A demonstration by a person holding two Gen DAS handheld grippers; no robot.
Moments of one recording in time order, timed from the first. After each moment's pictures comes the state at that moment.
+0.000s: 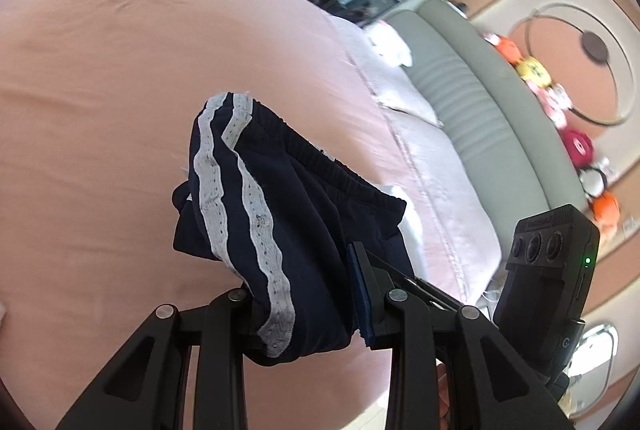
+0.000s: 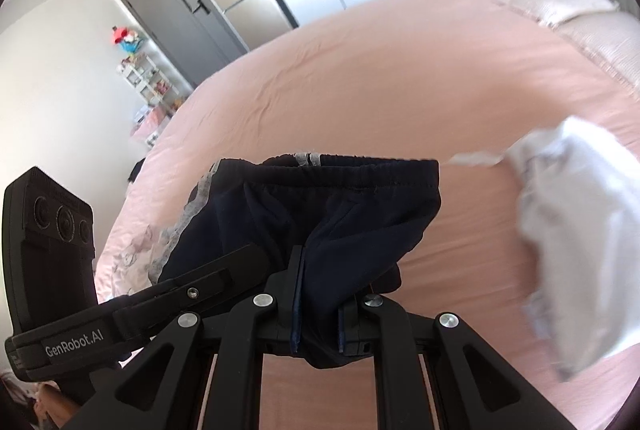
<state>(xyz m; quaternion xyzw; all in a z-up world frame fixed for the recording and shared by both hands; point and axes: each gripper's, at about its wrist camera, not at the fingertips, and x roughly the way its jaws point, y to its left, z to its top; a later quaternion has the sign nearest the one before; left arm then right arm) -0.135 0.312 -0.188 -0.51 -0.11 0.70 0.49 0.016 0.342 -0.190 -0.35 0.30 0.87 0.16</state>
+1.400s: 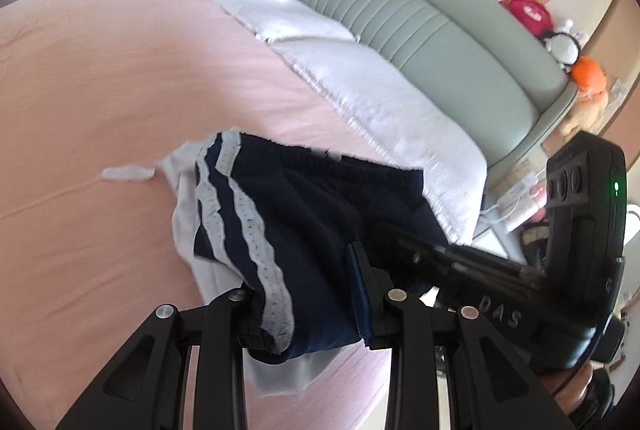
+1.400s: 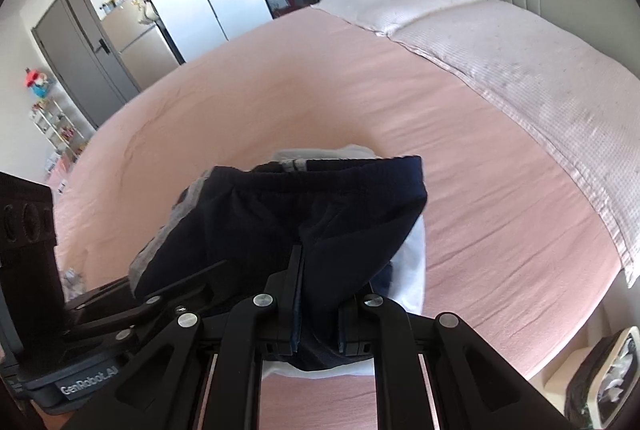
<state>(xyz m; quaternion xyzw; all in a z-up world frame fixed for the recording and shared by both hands) -0.035 0.487 -0.217 -0.46 0.04 0.65 0.61 0.169 0.476 -0.181 -0.36 0.29 0.82 0.34</state>
